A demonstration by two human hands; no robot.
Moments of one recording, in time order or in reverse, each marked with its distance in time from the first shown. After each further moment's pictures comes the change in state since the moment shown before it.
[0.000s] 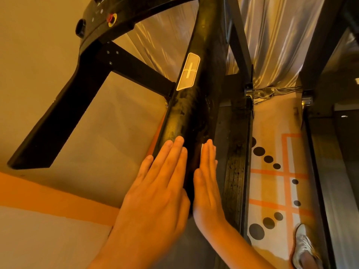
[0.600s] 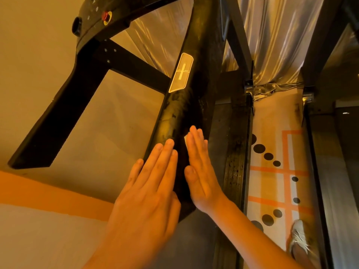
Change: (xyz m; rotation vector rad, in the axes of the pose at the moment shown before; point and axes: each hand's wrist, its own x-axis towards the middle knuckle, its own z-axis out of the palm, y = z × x) left_hand 0.002 0.004 -0.005 -0.028 -0.025 -0.030; right_hand 0.043 0.022 -0.020 -0.159 -0.137 -0.346
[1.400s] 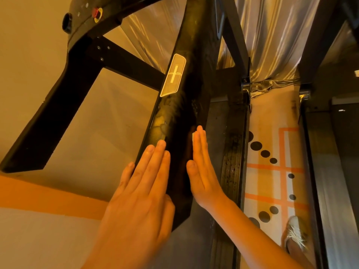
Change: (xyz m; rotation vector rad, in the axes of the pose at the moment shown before) left_hand 0.013 -0.001 0.000 -0.023 -0.078 -0.046; right_hand 0.008 0.024 -0.010 0.084 0.017 0.160
